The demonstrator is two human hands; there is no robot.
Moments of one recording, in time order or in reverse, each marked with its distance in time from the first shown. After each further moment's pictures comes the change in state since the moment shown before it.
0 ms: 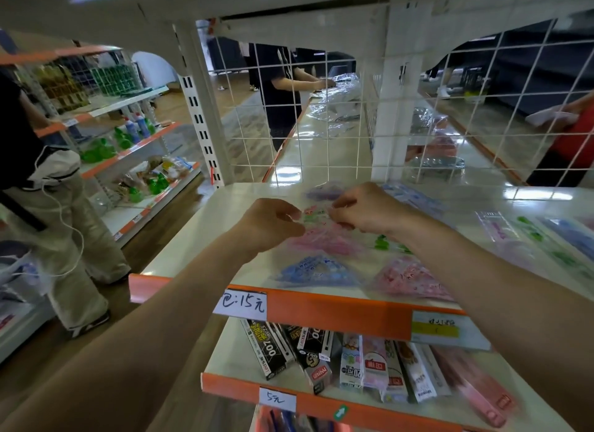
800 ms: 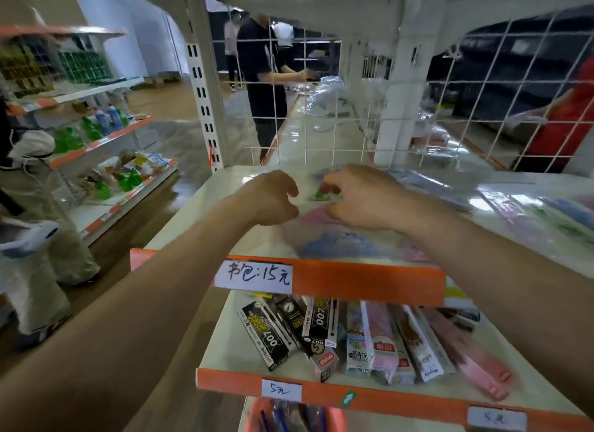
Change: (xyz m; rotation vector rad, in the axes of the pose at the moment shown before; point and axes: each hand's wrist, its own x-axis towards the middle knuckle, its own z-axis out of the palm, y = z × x) left_hand 0.011 -0.024 -0.024 0.623 -0.059 0.252; right_hand -0.026 -0.050 0.040 -0.668 0.064 -0.116
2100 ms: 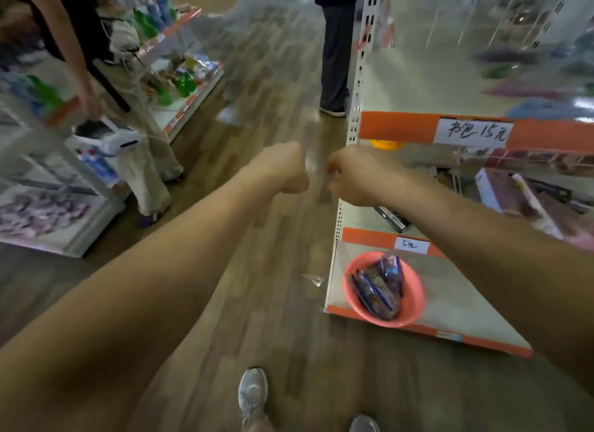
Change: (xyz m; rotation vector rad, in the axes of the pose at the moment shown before) left_hand -0.223 -0.225 -0.035 0.091 -0.186 -0.249; right_hand -0.039 -0.312 0.110 0.028 -0.155 -0.011
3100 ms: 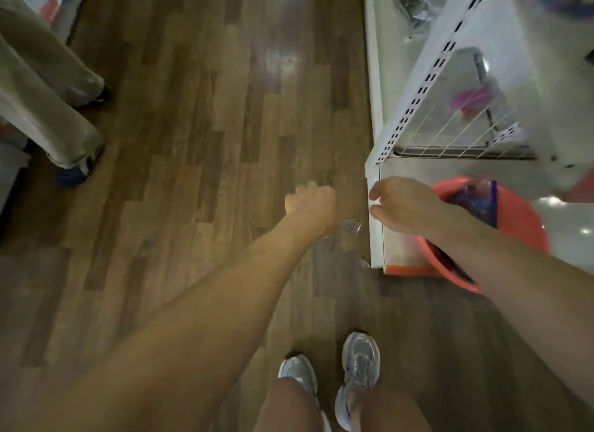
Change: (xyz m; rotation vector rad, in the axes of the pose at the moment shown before) left_hand 0.228 -0.192 0.392 0.094 -0.457 0.083; right_hand 0.178 0.016 0.420 0.096 -0.471 0.384
